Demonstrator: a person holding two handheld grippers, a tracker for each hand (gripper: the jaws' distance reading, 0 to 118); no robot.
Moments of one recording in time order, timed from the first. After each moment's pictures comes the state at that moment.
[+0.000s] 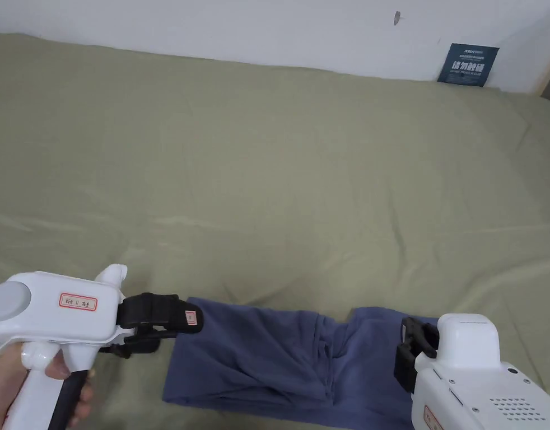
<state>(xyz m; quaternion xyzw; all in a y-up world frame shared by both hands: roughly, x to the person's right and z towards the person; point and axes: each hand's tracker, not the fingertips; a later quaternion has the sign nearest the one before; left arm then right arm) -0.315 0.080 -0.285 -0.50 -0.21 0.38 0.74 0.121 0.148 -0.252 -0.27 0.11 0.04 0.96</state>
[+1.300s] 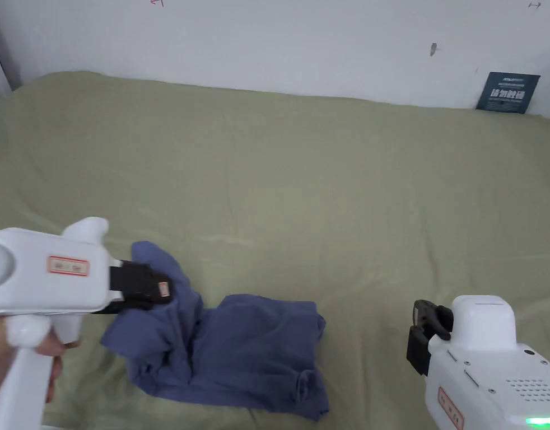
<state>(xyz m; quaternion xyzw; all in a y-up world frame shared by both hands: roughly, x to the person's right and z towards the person) -0.298 0.219 -0.241 -0.44 -0.05 0.26 0.86 0.105 0.178 -0.254 -0.22 0.16 0.04 0.96</state>
